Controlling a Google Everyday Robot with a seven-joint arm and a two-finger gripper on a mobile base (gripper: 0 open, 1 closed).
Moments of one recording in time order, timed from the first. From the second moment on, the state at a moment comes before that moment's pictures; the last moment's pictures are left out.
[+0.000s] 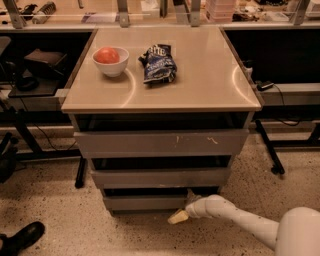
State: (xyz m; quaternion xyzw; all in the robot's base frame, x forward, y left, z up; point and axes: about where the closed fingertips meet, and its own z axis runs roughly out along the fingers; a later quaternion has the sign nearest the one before) arm 0.593 -0.103 0.217 -0.41 0.83 0.19 0.33
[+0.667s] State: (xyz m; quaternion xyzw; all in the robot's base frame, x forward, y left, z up) arm 0.657 -0.122 0.191 -0.39 0.83 0.15 0.37
